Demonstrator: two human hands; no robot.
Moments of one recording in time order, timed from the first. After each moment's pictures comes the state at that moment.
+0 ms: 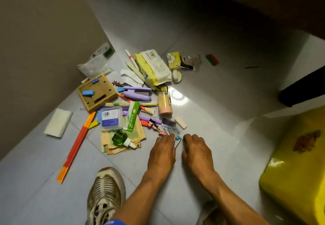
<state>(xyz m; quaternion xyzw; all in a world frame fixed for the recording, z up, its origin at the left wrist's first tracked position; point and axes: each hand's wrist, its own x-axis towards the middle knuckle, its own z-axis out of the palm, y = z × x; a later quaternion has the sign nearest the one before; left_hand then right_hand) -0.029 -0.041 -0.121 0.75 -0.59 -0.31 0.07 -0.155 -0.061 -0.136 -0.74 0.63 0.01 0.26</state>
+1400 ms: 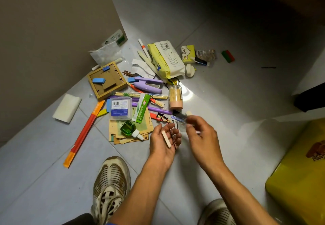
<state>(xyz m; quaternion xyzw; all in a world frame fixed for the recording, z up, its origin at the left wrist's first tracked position) -0.014 -0.061 -0.111 0.51 0.19 -0.64 0.54 -0.125 -0.084 -0.077 -0.55 0.62 -0.22 0.51</state>
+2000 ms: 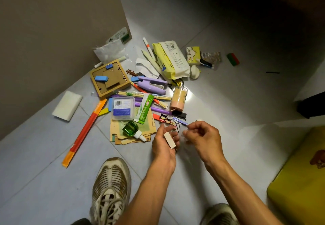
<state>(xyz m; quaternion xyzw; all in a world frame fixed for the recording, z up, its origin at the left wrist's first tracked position) -0.014 -0.061 -0.114 0.56 0.21 -0.59 0.54 -0.118 -0.092 -0.092 -0.44 0.65 -0.26 0.57</state>
